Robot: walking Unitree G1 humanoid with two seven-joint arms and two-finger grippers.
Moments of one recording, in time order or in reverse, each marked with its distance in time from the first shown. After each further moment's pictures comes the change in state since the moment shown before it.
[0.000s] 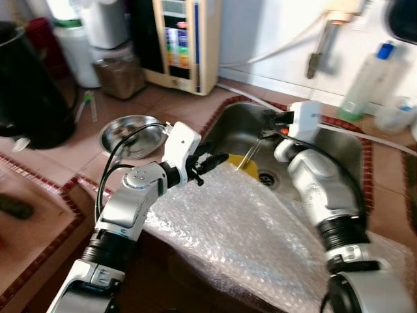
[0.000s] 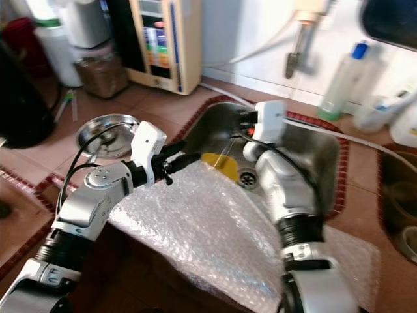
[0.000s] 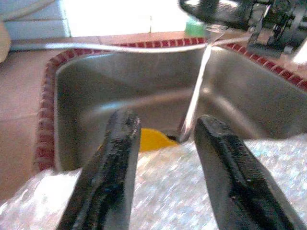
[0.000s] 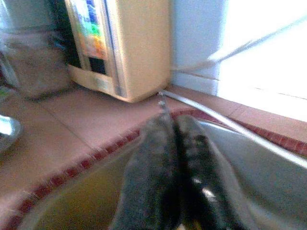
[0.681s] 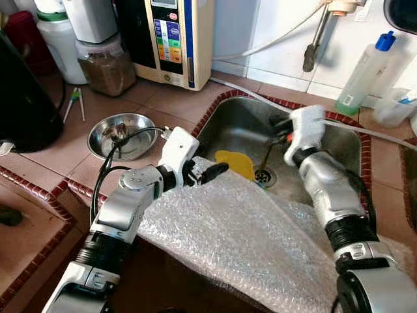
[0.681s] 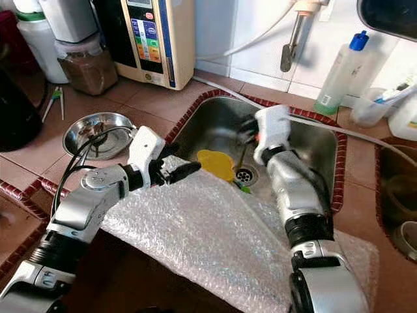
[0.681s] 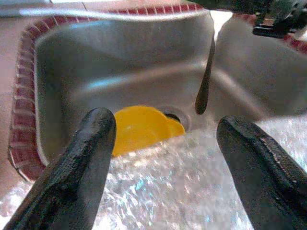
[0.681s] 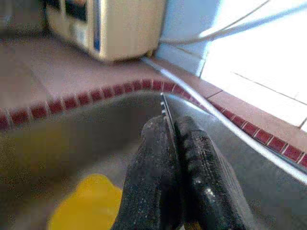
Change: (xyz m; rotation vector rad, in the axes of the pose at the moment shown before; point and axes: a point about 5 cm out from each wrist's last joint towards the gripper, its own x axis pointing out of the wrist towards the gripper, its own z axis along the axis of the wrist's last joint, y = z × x) left arm -0.004 -0.001 -0.008 0.024 0.089 -0.017; right arm -0.002 0.000 -0.015 -0.291 0.062 0.068
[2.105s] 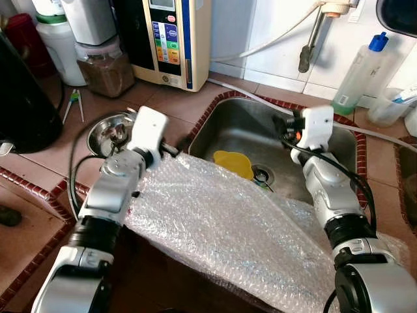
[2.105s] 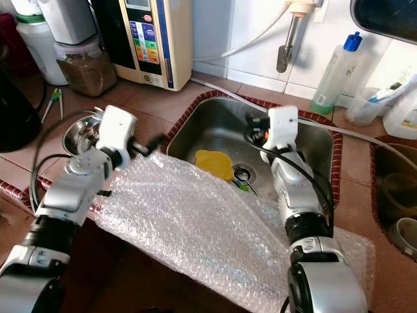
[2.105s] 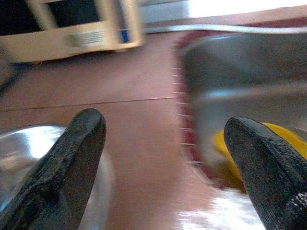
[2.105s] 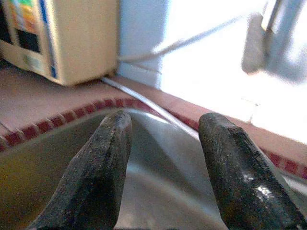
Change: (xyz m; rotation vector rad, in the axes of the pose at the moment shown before) left arm -0.020 0.063 0.012 0.037 -0.013 0.553; right arm 0.001 -0.012 0.007 0.133 -0.119 -0.100
